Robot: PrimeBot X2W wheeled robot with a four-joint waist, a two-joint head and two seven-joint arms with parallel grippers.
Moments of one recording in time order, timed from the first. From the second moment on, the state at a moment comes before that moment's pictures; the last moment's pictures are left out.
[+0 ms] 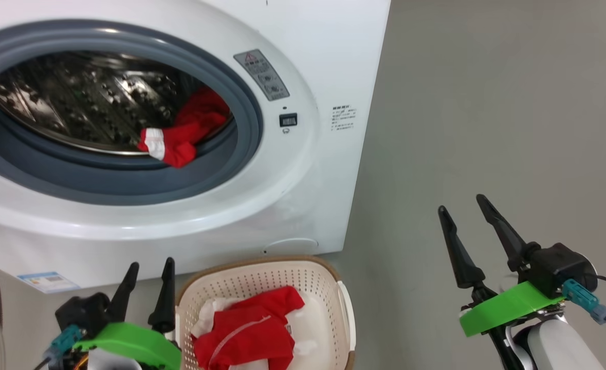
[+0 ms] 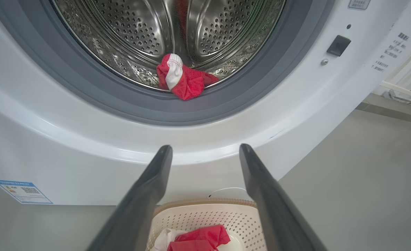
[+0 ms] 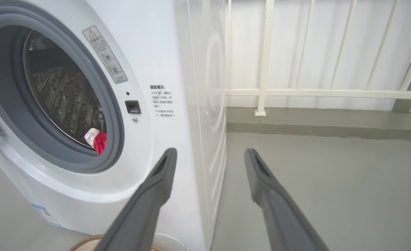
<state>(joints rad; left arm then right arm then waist) -0.27 0.08 -0.05 0.57 -0.42 -0.12 -0.25 -0.17 -0.09 0.10 0.23 0.27 0.13 -0.26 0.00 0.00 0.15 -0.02</state>
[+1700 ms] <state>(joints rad) 0.08 0.05 0.10 0.16 -0.26 -0.13 -0.25 0.02 -0.06 -0.01 0.16 0.24 0.13 -0.26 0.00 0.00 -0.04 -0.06</state>
